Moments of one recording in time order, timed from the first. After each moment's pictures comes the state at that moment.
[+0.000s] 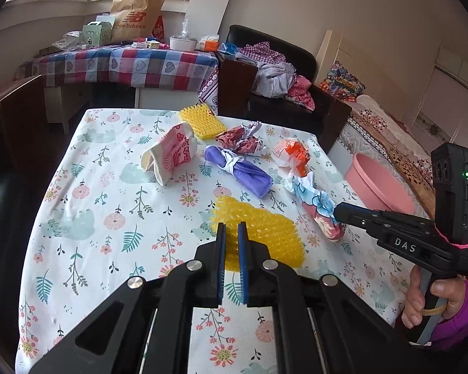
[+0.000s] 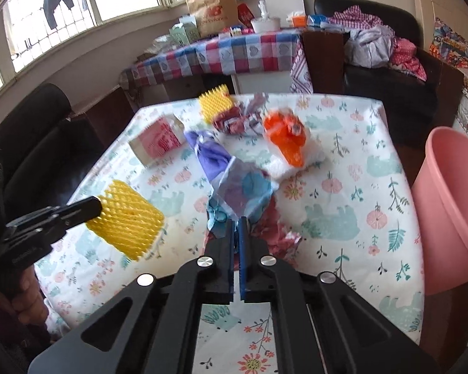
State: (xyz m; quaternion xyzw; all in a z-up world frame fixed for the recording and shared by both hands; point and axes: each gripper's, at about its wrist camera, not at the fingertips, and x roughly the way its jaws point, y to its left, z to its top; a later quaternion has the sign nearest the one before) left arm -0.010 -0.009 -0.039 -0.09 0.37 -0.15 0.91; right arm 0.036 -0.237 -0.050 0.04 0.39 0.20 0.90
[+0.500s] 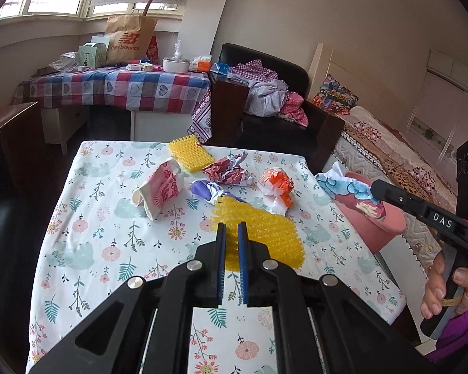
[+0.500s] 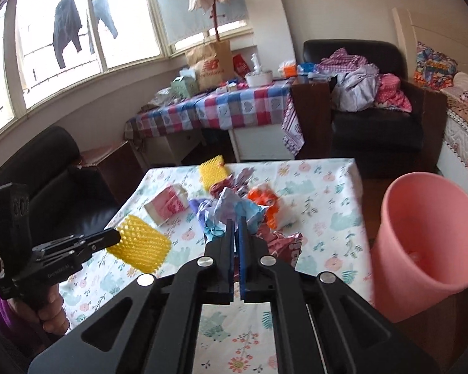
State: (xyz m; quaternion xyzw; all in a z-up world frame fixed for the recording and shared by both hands) left arm -0.011 -0.027 -0.005 -0.08 0.33 -0.16 0.93; right arm 0.015 -0.289 0.013 0.08 0.29 0.17 0.94
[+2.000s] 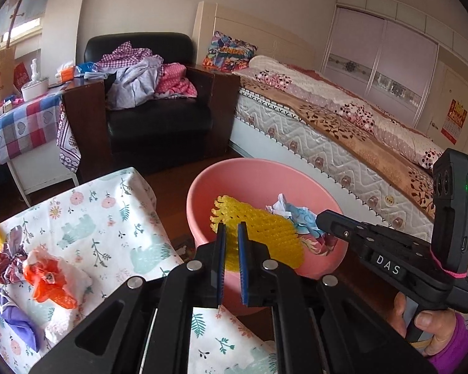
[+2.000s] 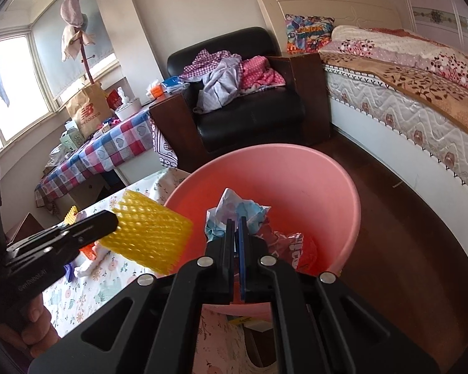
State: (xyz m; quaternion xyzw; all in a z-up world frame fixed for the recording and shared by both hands) left arm 0.098 -0.327 -0.013 0.04 0.34 -0.36 0.87; right arm 0.027 -0.493 -0.057 0.19 0.30 -0.06 0.93
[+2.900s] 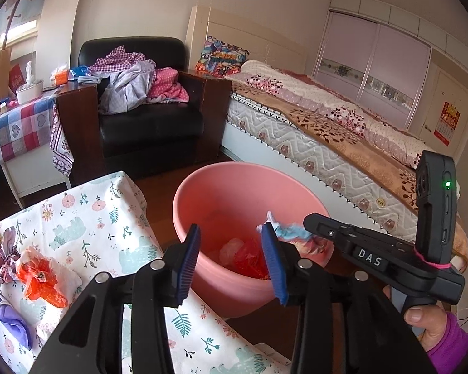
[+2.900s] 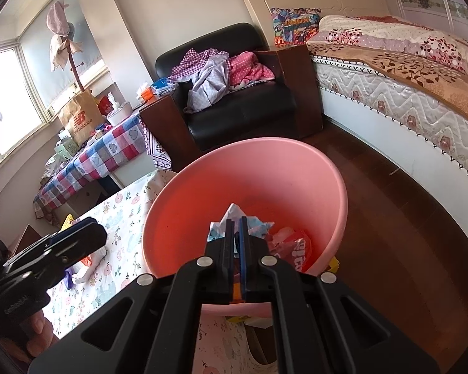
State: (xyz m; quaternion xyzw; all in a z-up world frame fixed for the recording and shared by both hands) left arm 0.086 -0.328 -0.007 0.03 0.33 -0.38 0.86; right arm 0.028 -0.506 -0.062 0.21 0.30 -0.07 0.93
